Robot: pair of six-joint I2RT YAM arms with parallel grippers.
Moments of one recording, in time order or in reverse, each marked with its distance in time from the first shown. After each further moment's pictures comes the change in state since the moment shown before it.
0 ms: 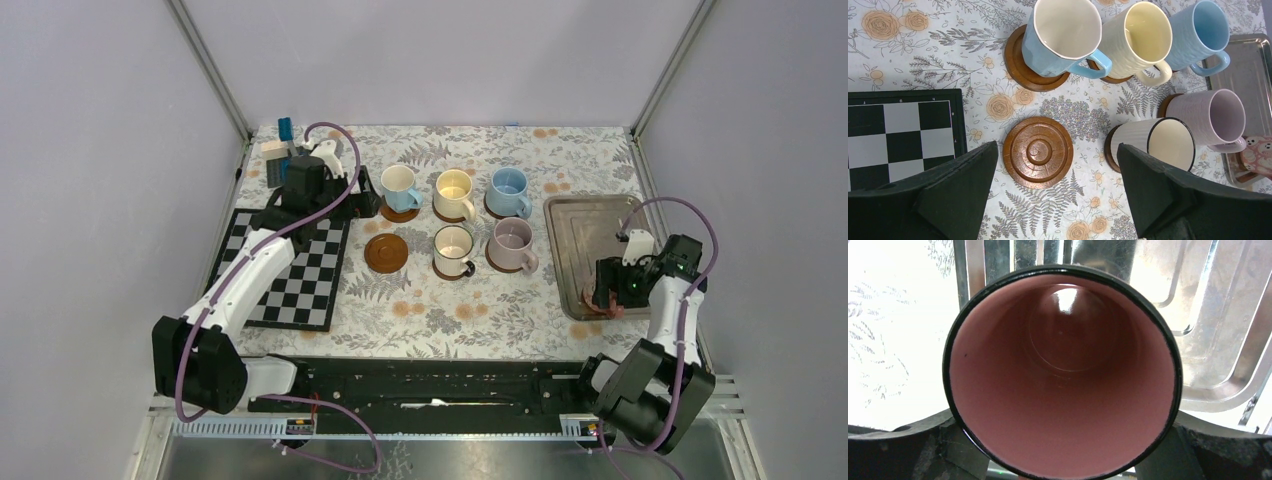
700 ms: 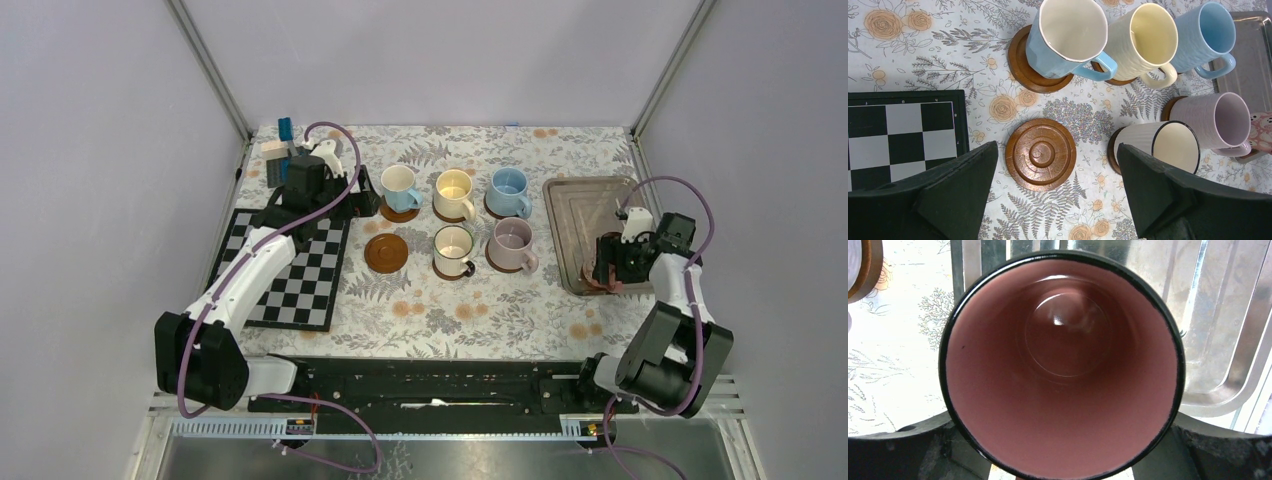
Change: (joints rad) left arm 0.009 0.022 0.000 0.011 -0.001 0.000; right arm 0.077 0.209 0.081 0.243 -0.002 0.087
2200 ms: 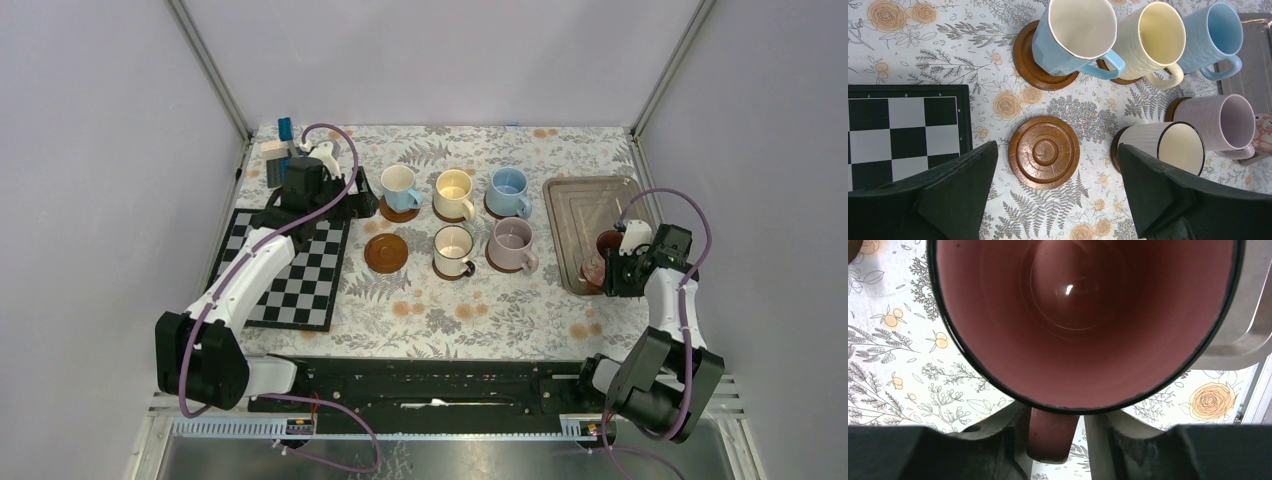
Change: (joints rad) left arm 0.015 0.000 -0.016 0.002 0.002 -0.008; right arm 0.005 -0.137 -0.073 -0.083 0.066 0.035
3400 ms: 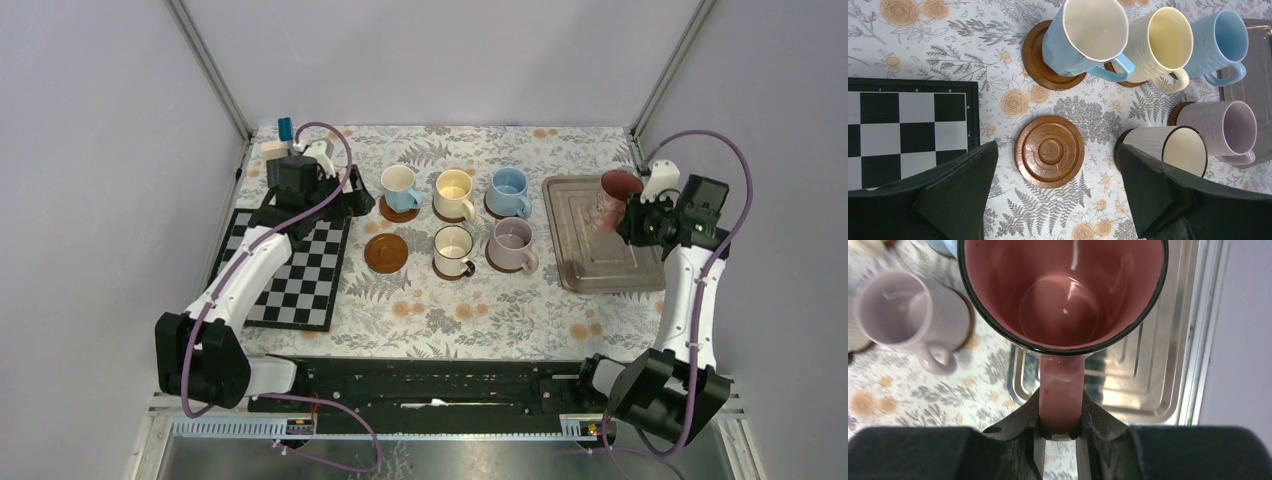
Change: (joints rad) left arm 0.025 0.001 0.002 -0.007 0.005 -0.011; right arm 0.021 -0.031 0.357 -0.110 -0.138 0.042
